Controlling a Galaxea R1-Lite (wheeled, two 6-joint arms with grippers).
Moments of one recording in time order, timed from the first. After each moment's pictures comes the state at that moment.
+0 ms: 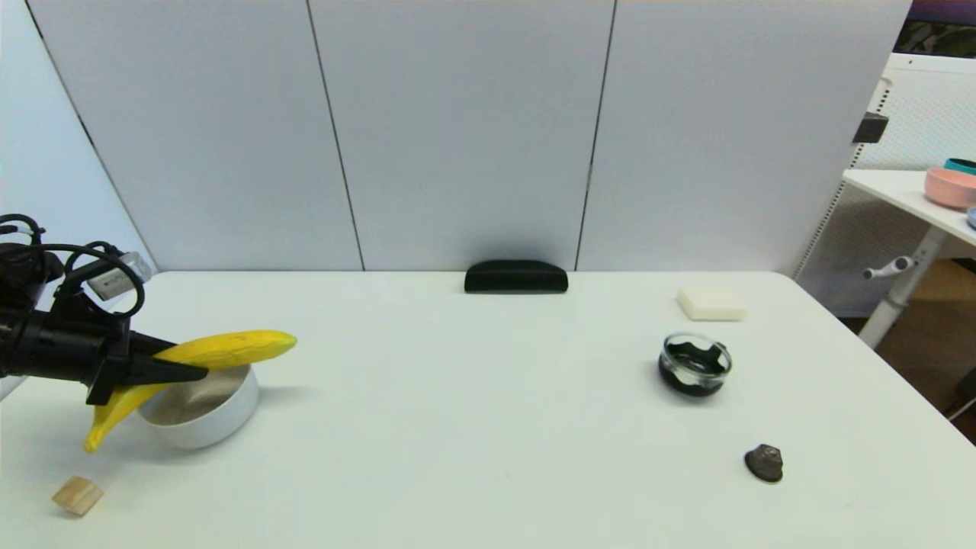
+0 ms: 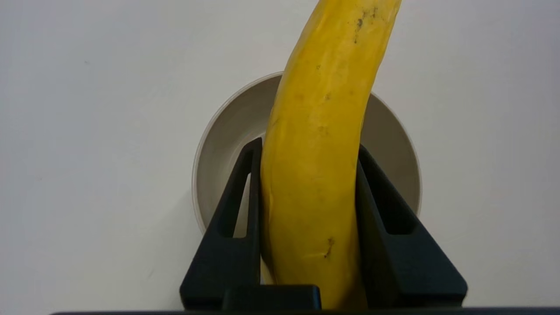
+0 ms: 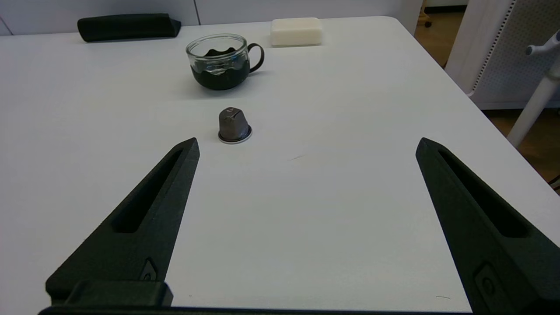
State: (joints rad) left arm 0.43 1.90 -1.30 0.76 -0.88 1.19; right arm 0.00 0.00 0.00 0.00 -0.02 0.04
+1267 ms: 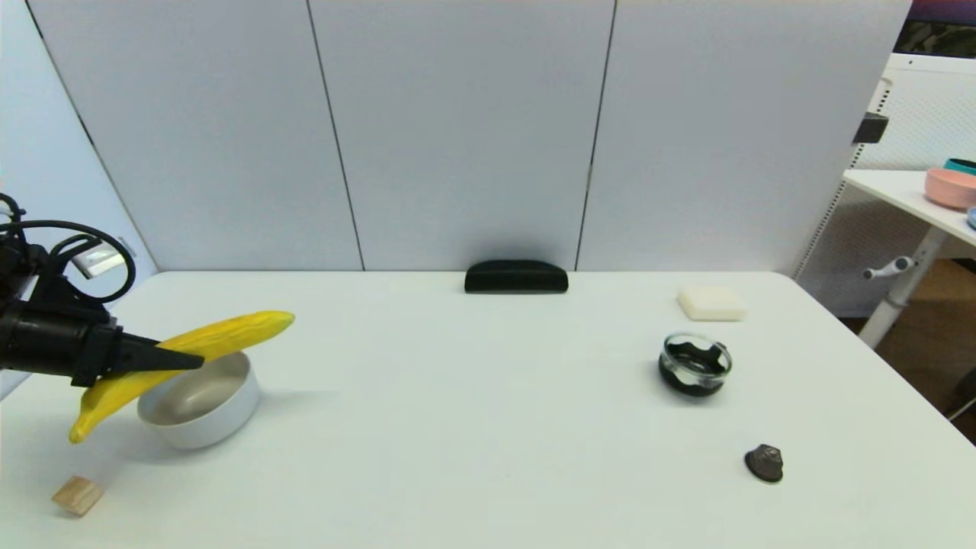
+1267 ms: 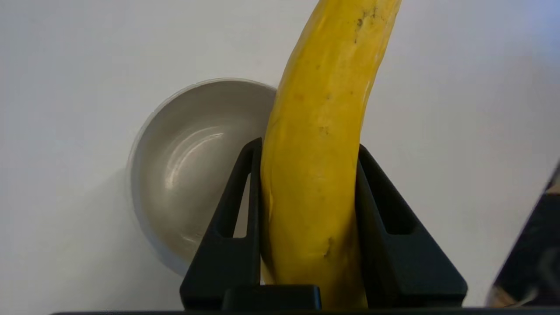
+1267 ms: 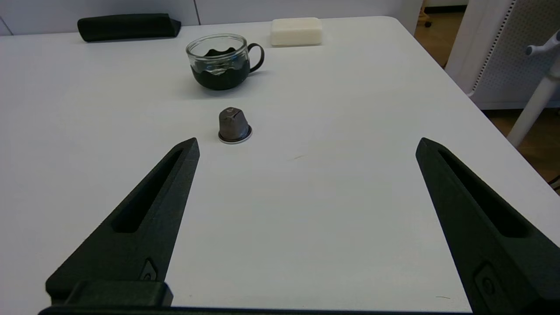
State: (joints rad) left arm 0.42 1.86 -1.36 0.91 -0.94 0.93; right arm 0.00 0.00 0.00 0.00 -0.01 0.04
